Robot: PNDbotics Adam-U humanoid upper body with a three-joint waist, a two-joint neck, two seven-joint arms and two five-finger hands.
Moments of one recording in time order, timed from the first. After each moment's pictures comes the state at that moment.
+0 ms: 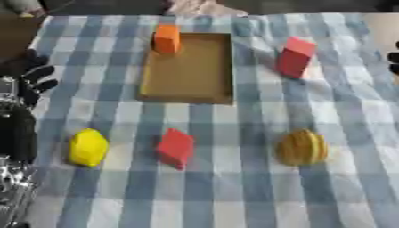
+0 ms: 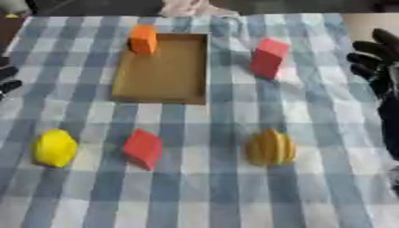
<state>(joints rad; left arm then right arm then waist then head) -0.14 0.30 0.02 -1.98 0.03 -0.02 0.28 -0.22 -0.50 0.07 -1.98 -0.19 -0.04 -0.21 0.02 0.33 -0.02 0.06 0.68</state>
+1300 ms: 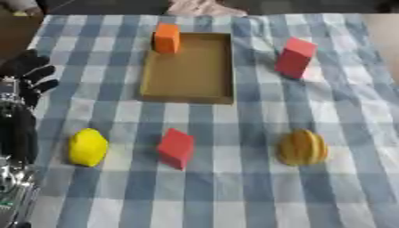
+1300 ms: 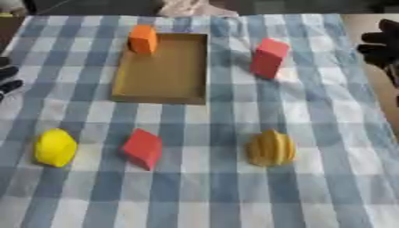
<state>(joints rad) -0.14 0.31 0.02 -1.98 0.02 -0.02 0.28 -0.24 -0.74 0.04 -1.98 0.03 -0.04 -0.09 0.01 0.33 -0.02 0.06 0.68</state>
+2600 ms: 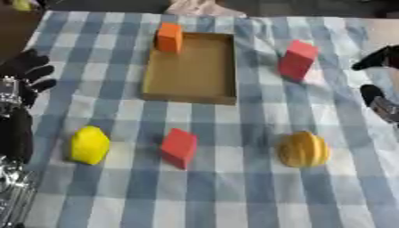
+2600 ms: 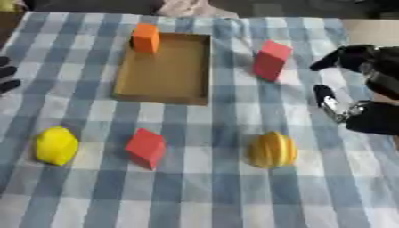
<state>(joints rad) -0.15 0.34 0.01 -1.98 0.02 -0.01 0.26 -0.44 -1.12 0.36 -1.99 0.34 0.10 0.23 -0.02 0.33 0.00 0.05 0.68</state>
